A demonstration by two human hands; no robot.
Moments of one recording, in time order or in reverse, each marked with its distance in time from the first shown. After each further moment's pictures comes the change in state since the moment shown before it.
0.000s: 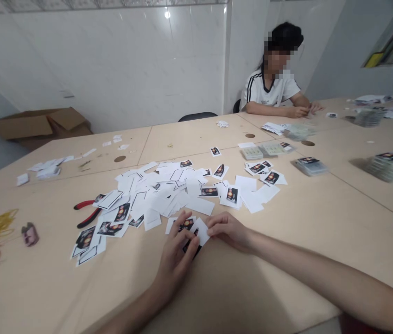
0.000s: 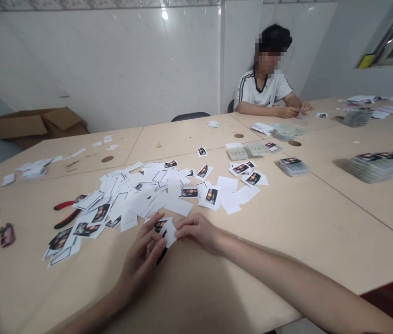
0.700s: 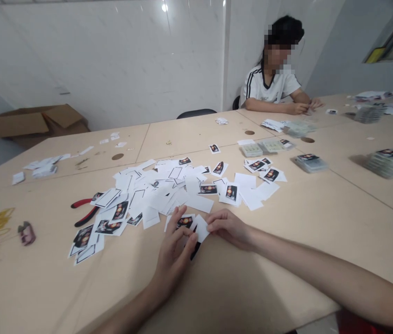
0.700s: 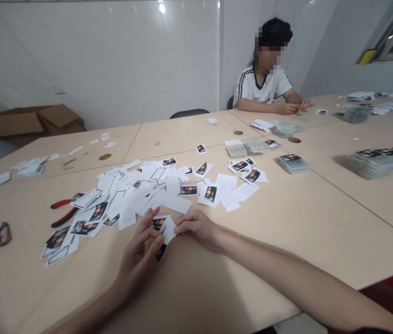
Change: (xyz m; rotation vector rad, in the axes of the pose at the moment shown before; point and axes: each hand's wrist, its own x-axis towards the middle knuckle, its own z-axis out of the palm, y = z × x) left_hand 0.001 -0.001 0.001 0.026 0.035 -0.028; right_hand -0.001 0.000 -0.001 0.050 0.037 0.045
